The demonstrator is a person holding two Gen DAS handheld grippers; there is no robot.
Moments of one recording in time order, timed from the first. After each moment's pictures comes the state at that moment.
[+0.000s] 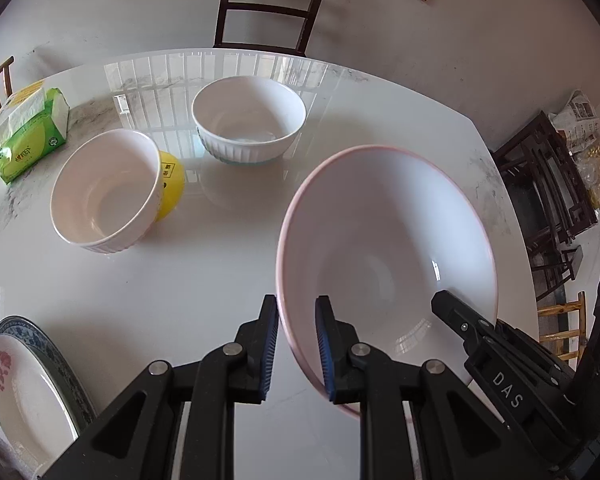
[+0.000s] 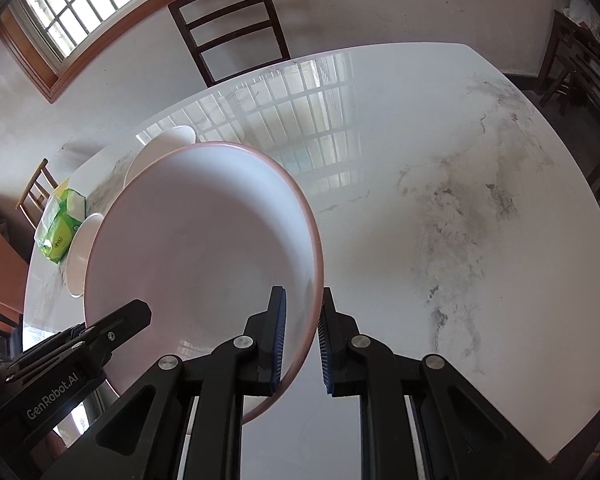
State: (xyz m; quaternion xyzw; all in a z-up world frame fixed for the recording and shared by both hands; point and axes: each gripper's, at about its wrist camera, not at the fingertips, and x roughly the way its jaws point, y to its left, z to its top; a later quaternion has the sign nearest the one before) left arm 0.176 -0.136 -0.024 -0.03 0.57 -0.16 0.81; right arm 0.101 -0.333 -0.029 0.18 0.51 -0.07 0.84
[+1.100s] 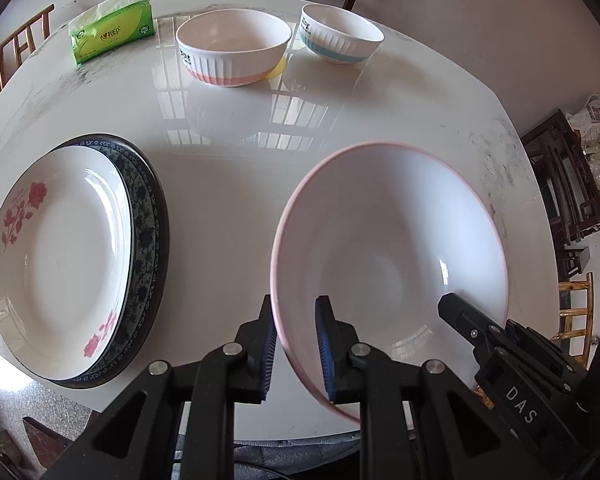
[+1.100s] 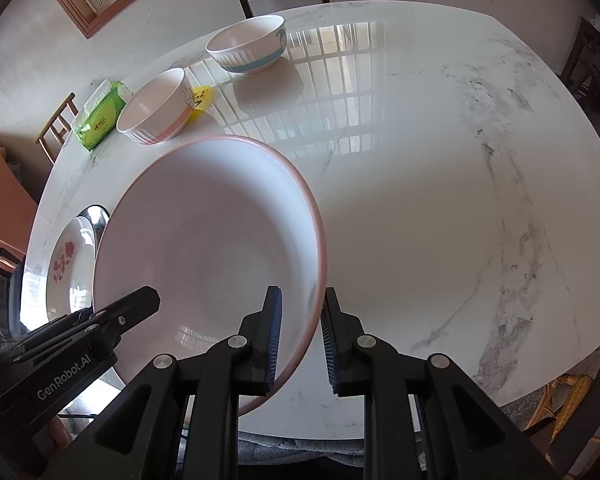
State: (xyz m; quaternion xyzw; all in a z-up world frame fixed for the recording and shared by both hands) left arm 0.056 -0.035 -0.070 -0.05 0.60 -0.13 0.79; right arm -0.009 -0.230 -0.063 0.14 0.55 -0.03 0.82
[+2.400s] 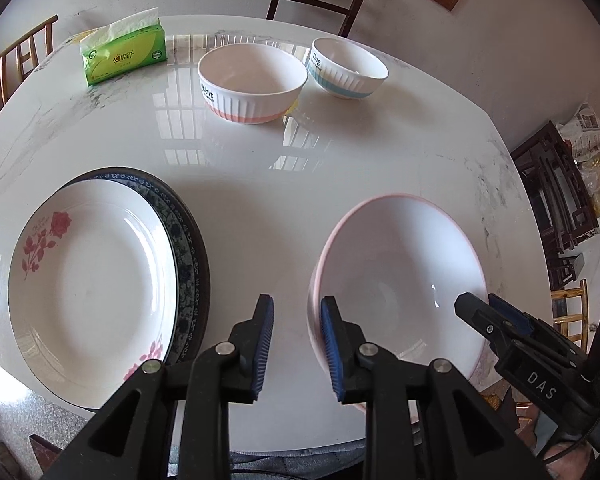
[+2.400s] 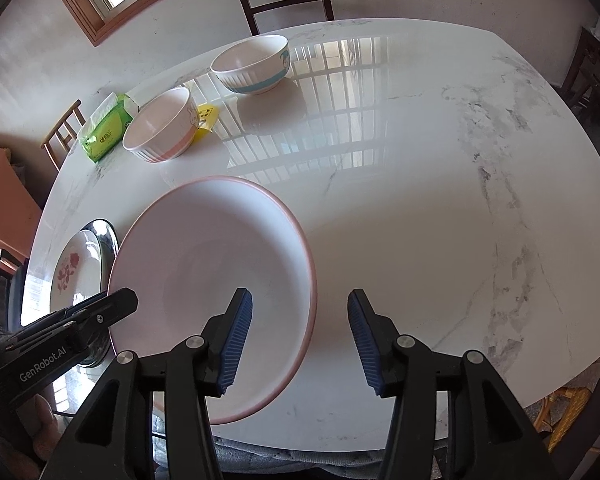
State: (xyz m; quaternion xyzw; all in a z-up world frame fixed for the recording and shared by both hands) left arm 0.056 0.000 -0.041 -0.06 0.56 -0.14 0.81; right arm -0.003 -0.237 -0.044 0.13 0.53 -0.03 0.84
